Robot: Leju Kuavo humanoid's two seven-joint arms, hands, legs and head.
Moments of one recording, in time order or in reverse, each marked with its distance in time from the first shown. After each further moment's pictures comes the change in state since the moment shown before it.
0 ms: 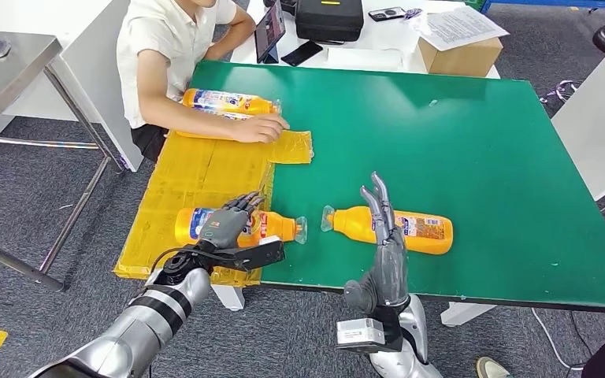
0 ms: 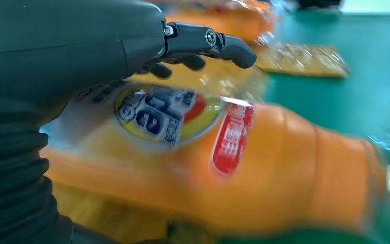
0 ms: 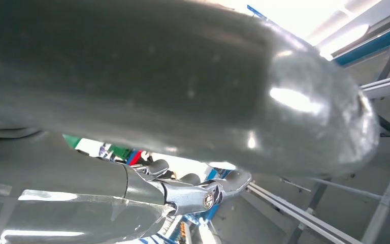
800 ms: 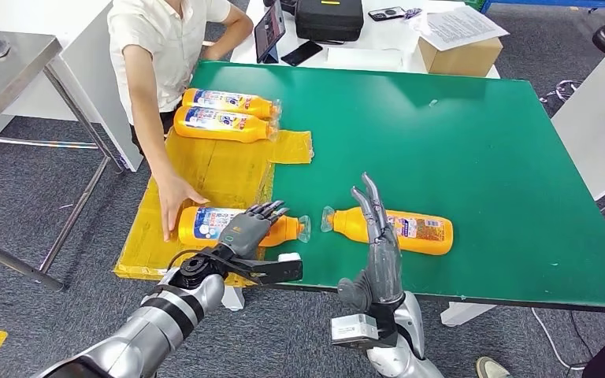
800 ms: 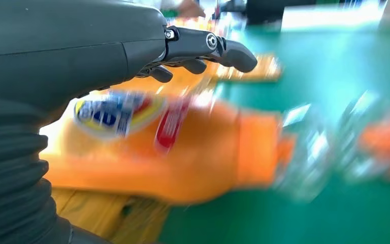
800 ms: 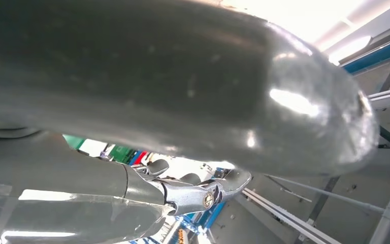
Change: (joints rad) left arm 0.008 -0.029 -0.107 -0.016 -0.004 0.047 -0.052; right arm -0.026 -0.012 0.022 0.048 -0.005 -0.010 0.000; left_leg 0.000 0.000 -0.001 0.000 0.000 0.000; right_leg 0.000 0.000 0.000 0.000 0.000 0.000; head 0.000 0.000
